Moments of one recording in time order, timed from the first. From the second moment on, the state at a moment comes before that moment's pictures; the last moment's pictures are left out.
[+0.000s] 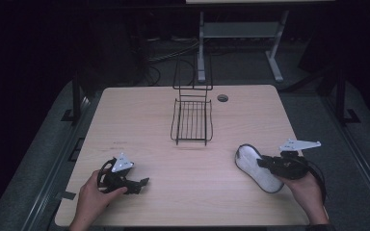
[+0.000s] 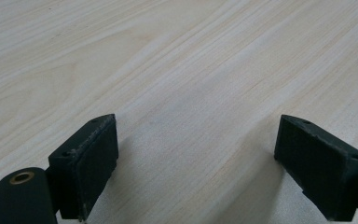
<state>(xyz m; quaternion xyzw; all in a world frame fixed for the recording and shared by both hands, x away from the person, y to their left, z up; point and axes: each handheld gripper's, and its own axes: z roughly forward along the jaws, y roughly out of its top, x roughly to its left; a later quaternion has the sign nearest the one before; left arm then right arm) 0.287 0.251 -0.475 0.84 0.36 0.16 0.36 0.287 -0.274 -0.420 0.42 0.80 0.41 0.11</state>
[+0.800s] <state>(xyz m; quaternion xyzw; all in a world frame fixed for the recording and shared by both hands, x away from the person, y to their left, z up) 0.286 0.251 -0.476 0.84 0.36 0.16 0.36 0.300 -0.274 -0.407 0.41 0.79 0.44 0.12</state>
